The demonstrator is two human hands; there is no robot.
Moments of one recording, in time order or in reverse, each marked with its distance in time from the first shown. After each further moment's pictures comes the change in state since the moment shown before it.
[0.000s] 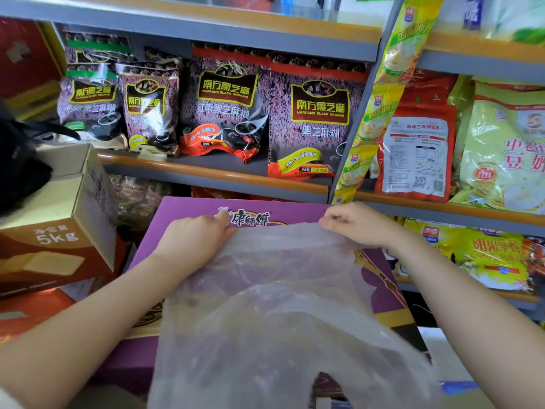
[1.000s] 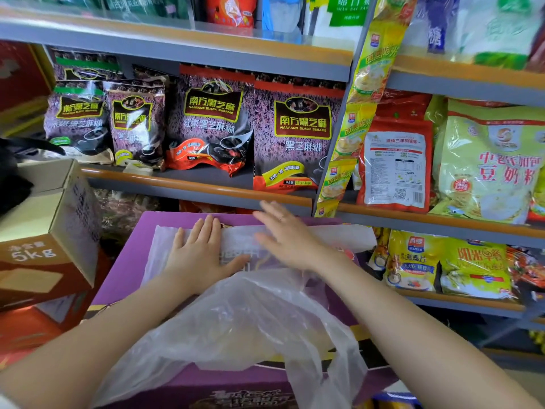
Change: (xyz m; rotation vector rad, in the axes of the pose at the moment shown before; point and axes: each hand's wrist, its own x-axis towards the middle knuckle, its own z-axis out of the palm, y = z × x) left_hand 0.002 0.039 0.018 -0.170 -0.346 -0.139; right_hand 0.021 -0.056 0.039 -0.267 0.070 -0.121
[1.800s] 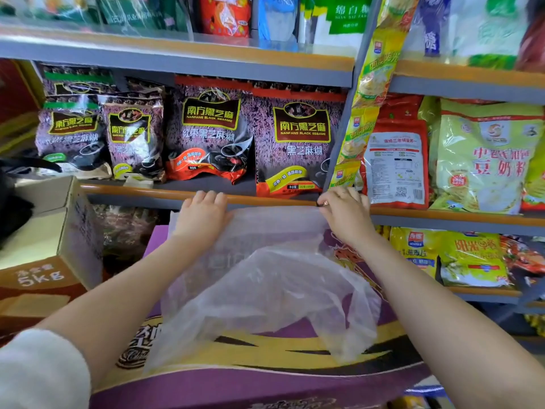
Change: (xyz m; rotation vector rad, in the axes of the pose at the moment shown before) left_hand 0.060 -0.031 -0.046 0.036 0.276 0.111; right_hand 0.005 0.061 -0.021 -0.248 0.370 0.373
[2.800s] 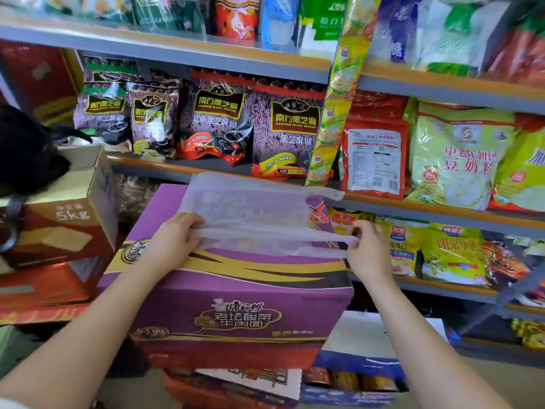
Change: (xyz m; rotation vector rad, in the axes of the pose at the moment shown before) left_hand -0.153 0.025 -0.010 -0.463 0.020 -0.163; right_hand -0.166 0.044 -0.040 0.392 0.032 0.397
